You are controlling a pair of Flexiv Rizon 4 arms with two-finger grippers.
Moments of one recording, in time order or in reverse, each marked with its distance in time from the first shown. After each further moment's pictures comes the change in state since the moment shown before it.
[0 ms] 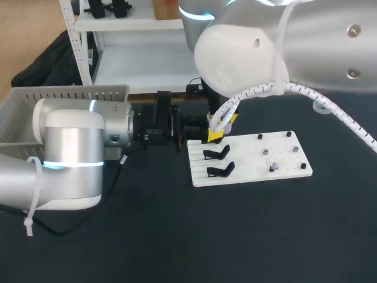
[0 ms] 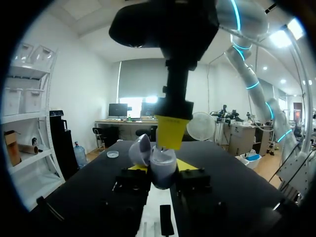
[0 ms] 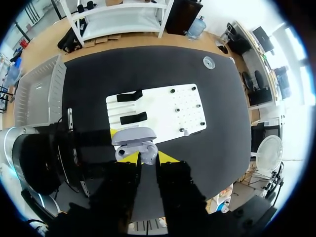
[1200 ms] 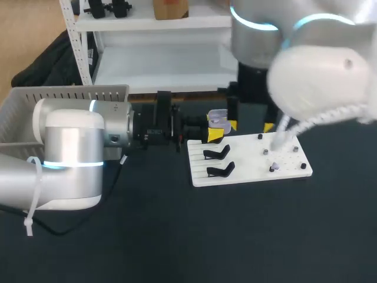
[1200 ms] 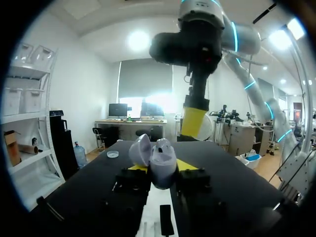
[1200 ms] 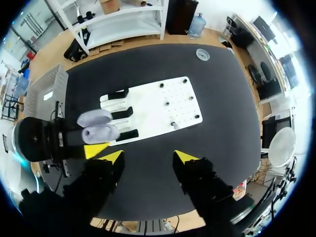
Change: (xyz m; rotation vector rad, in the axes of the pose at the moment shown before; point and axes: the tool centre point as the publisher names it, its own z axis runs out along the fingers) left arm 0.000 0.000 0.000 0.000 0.000 0.000; right arm 0.026 -0.055 0.002 -0.133 -0.046 0.071
